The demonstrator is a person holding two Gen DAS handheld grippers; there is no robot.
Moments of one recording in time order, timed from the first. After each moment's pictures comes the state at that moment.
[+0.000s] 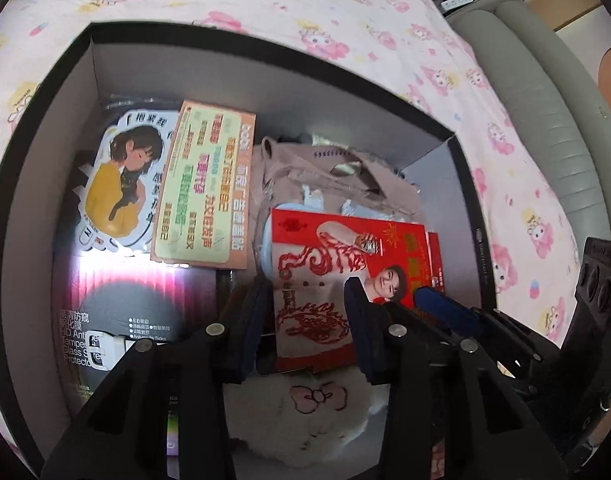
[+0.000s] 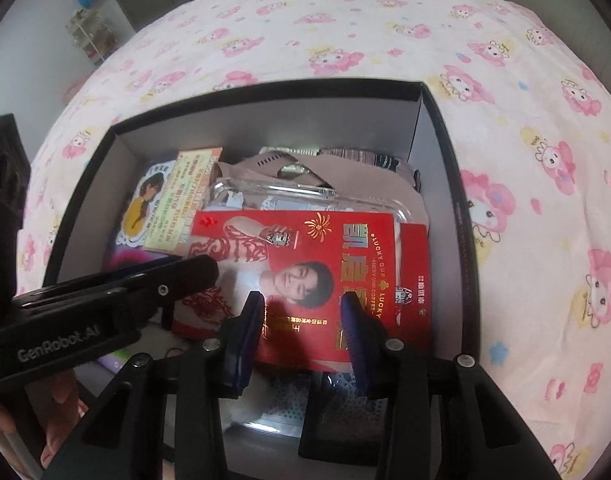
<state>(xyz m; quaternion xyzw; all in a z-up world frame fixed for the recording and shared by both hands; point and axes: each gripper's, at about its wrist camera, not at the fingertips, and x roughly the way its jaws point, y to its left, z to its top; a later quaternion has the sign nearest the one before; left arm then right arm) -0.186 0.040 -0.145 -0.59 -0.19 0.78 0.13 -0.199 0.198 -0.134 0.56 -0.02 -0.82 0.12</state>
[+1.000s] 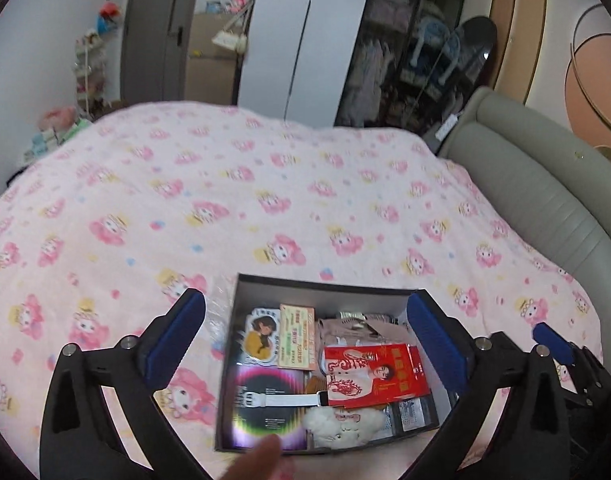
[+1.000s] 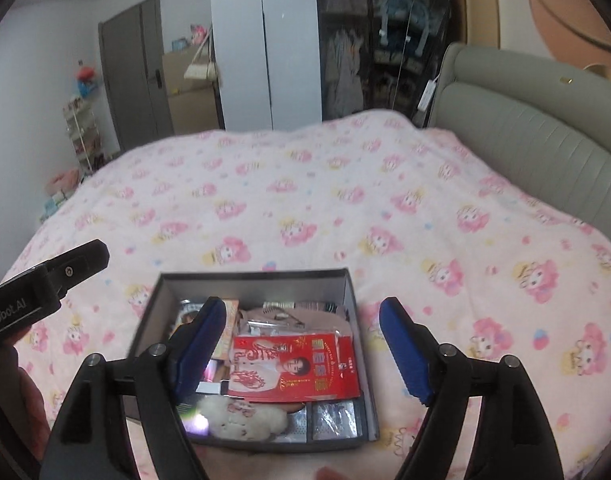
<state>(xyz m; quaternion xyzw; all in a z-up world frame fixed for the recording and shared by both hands) -0.103 -0.018 0.061 -0.32 -0.11 0.94 0.01 -0.102 0.199 0.044 0.33 -0.01 -0.94 0.02</state>
